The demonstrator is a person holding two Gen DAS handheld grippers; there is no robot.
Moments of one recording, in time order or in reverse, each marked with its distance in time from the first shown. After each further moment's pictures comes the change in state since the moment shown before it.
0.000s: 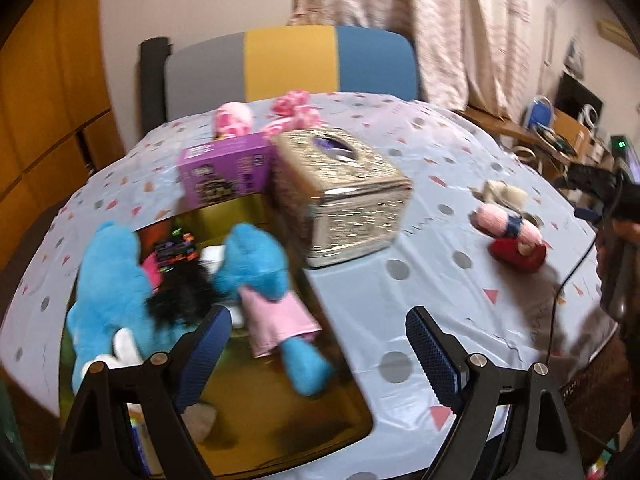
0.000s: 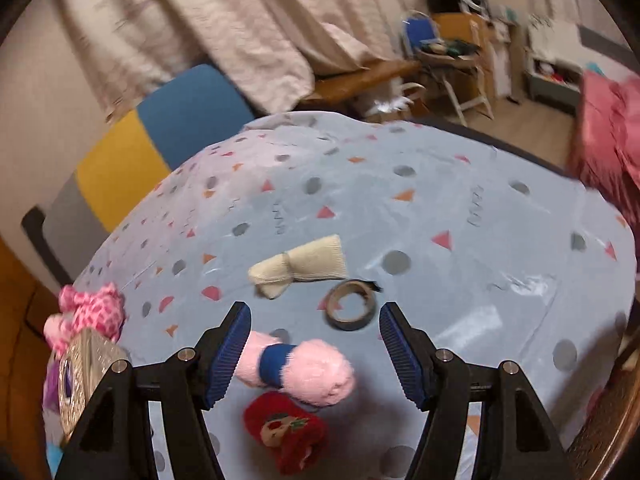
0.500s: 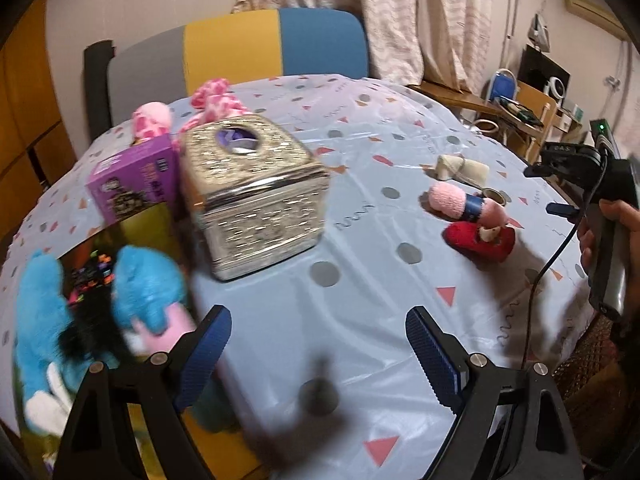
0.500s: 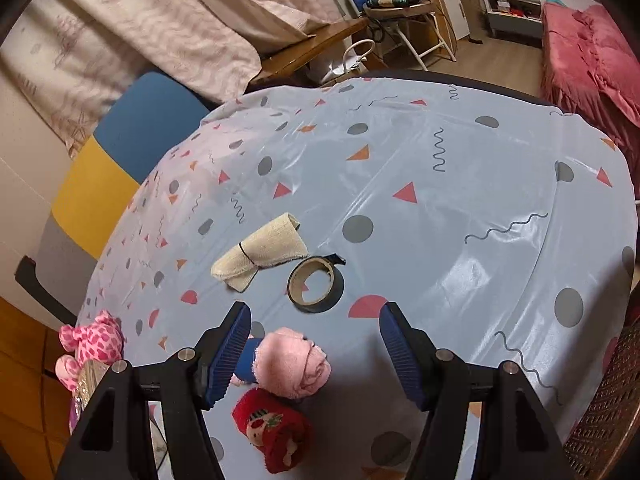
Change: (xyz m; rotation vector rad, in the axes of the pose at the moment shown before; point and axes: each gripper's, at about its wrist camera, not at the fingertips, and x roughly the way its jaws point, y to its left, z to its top) left arm 0.037 -0.064 0.013 0.107 0.061 -0.125; right arm 0.017 -0.035 -0.004 0.179 0.106 -0.010
